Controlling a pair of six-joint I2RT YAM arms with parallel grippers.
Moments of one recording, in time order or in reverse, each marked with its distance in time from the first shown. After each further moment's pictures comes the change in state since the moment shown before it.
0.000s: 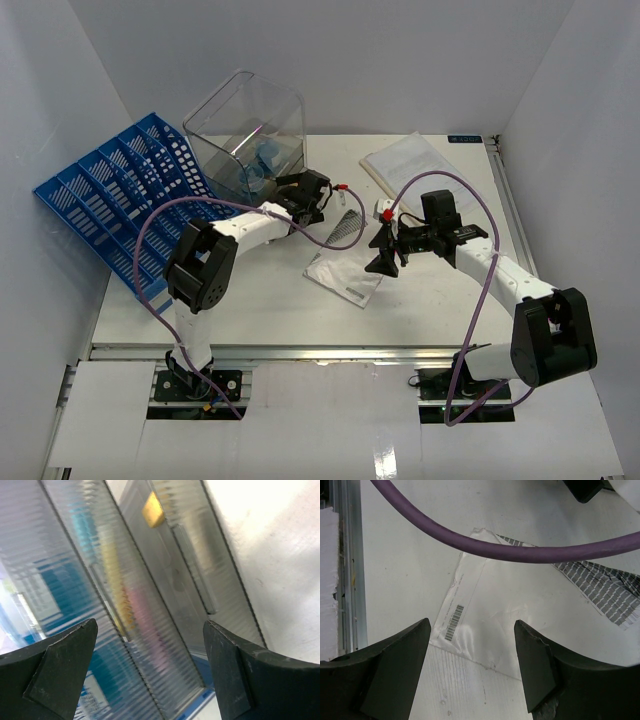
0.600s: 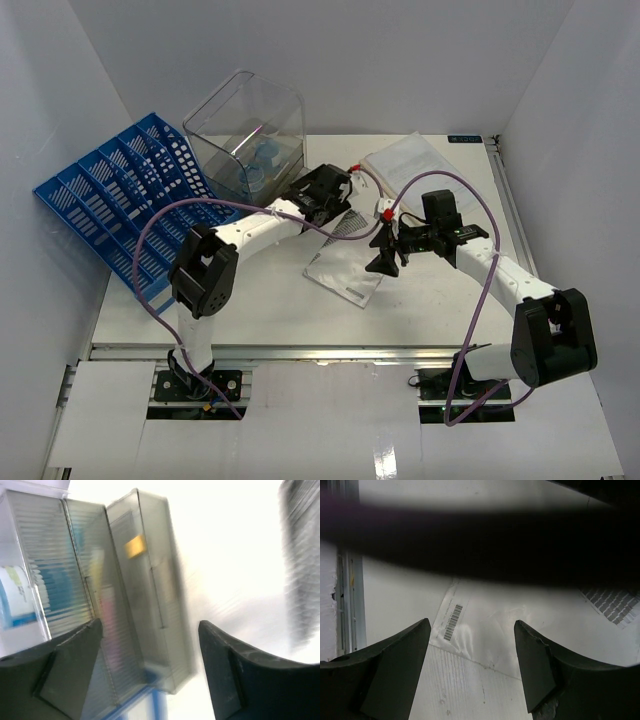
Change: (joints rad) left arm -0.094 -0.010 0.129 -0.133 0.031 -0.414; right arm -0.002 -0.002 0.000 0.000 0.002 -0.001
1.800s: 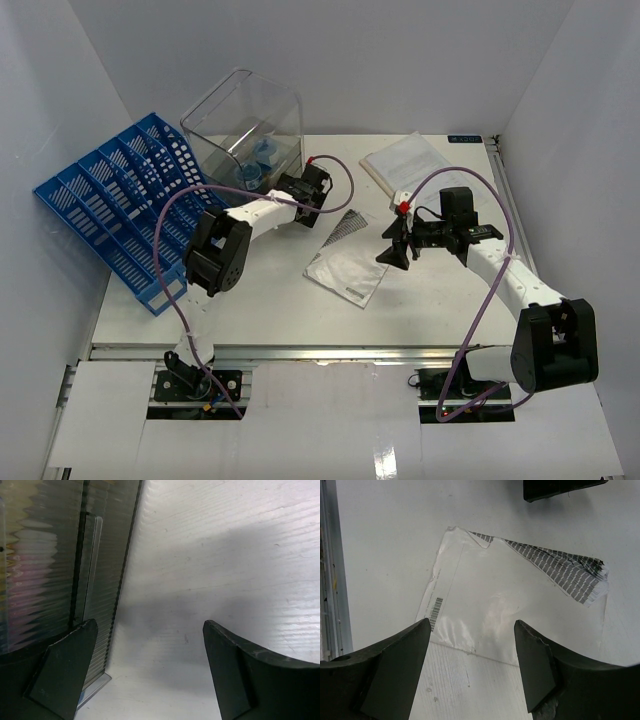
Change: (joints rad) left arm 0.151 0.206 0.083 -0.079 -0.021 -0.553; right arm -0.106 -0.040 0.000 -0.002 -0.019 -0.010
